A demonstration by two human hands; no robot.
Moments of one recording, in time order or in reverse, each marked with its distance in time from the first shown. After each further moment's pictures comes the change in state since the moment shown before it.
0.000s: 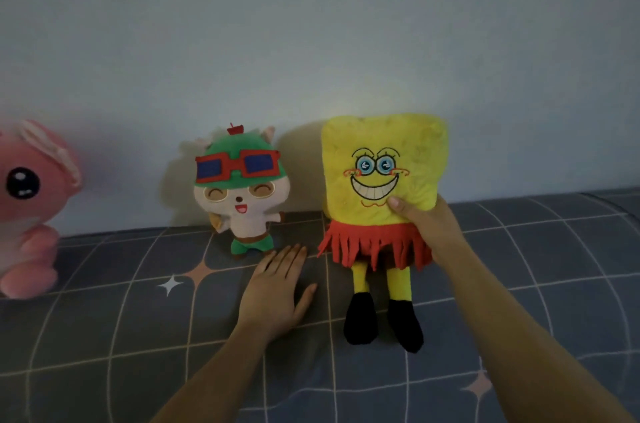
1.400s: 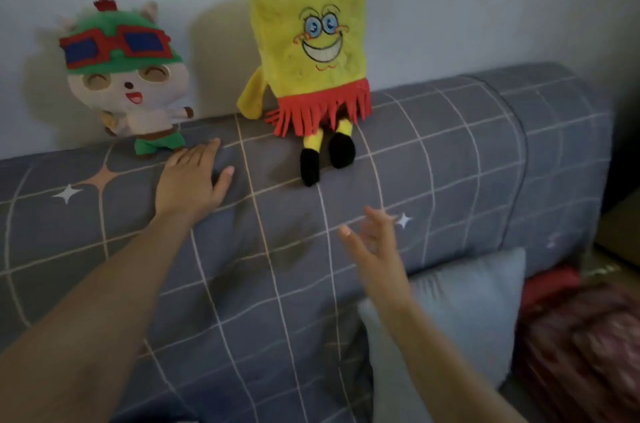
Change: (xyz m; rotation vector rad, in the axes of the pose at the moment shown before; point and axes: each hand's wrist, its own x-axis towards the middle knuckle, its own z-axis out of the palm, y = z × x) left_hand -0.010 0.000 0.001 -0.078 0.149 0.029; right_hand -0.224 0.143 -0.026 -0.046 0.207 0.019
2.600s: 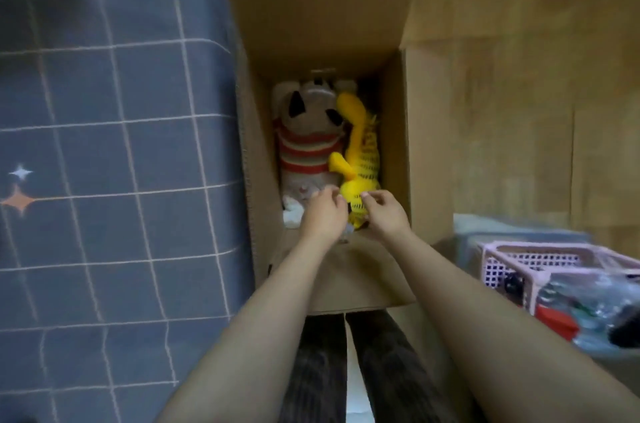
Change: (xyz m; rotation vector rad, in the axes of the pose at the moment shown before) left_hand -0.803 0.535 0.211 -0.236 -1.492 0.592; right_hand -0.607 0.546 -0.300 0.327 0.927 1.258
